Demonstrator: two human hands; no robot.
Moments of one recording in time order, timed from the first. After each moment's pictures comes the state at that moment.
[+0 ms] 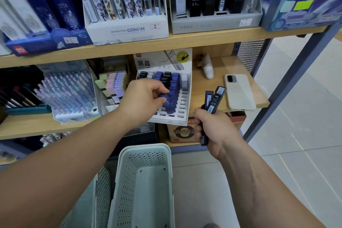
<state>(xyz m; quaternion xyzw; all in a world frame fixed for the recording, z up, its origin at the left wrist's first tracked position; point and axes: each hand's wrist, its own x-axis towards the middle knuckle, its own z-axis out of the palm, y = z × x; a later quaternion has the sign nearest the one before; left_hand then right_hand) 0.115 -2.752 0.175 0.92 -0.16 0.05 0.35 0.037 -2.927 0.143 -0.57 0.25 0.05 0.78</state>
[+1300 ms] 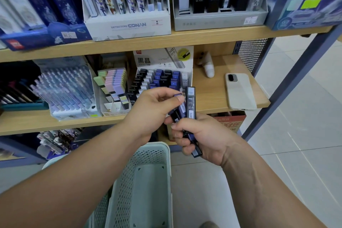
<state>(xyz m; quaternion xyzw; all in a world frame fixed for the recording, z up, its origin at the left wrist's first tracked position) 0.071 -2.781 0.185 0.73 -0.04 -0.12 0.67 0.027 -2.918 0.159 -0.55 0.07 0.27 0.79</state>
